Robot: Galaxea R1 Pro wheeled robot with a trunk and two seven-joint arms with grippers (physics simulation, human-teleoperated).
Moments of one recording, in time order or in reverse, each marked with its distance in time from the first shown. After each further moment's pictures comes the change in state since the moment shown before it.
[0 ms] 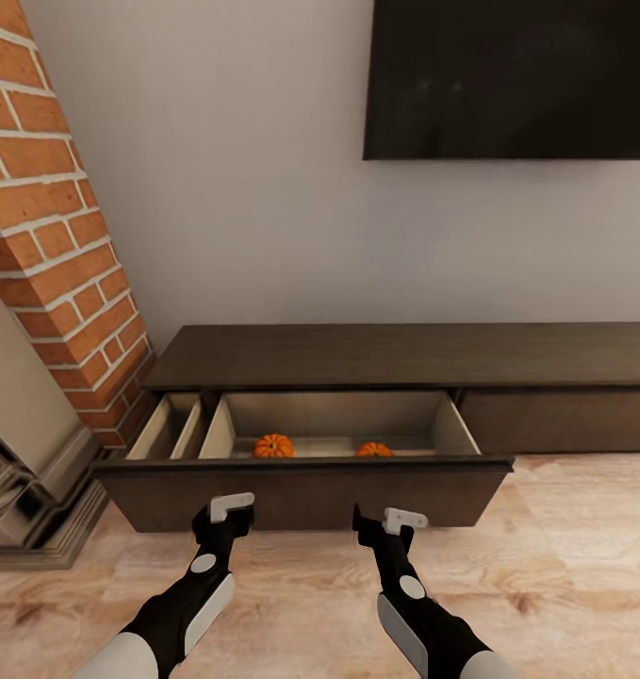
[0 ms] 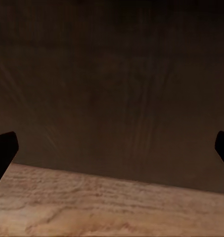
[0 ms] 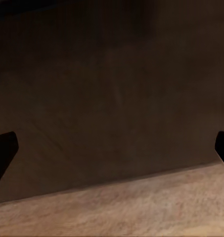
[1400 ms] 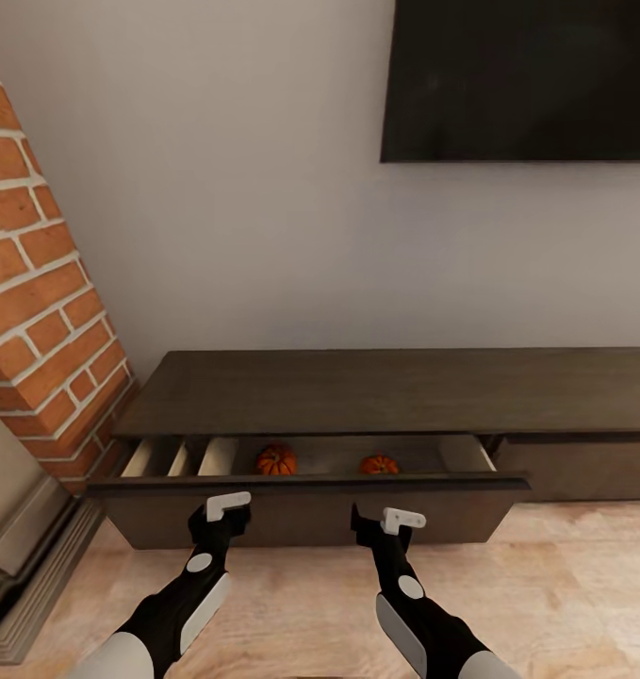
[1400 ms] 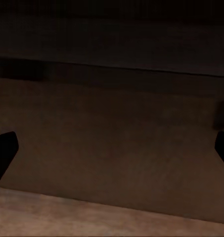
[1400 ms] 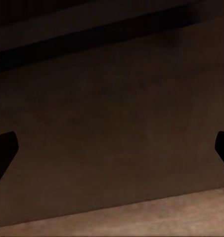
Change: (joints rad) left arm 0.000 0.015 -0.001 -0.006 0.006 0.000 -0.001; right arm 0.000 0.005 0.000 0.000 0.000 0.001 0.005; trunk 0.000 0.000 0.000
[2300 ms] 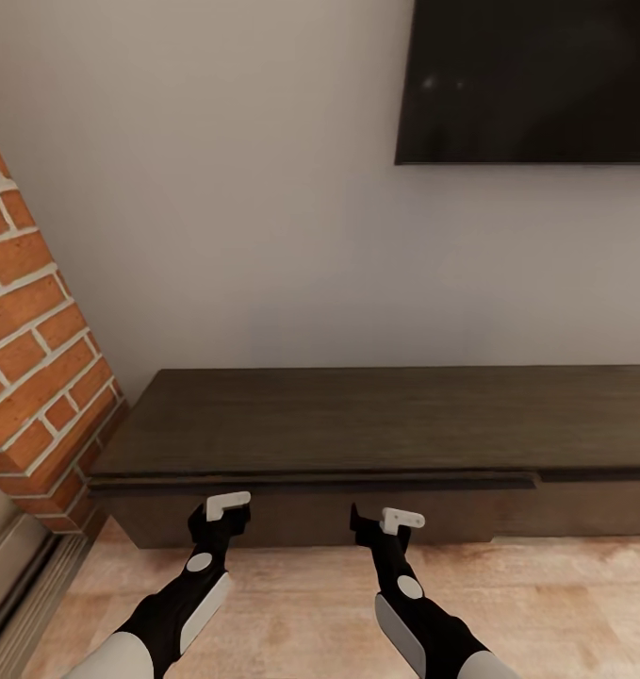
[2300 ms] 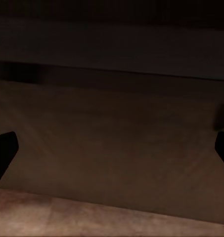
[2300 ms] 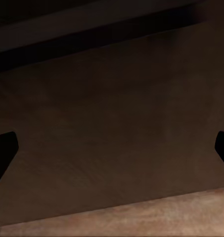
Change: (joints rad) left arm 0.000 0.000 0.001 -0.002 -0.004 0.000 0.003; right arm 0.000 0.003 0.000 0.000 0.001 0.000 0.001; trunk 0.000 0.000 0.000
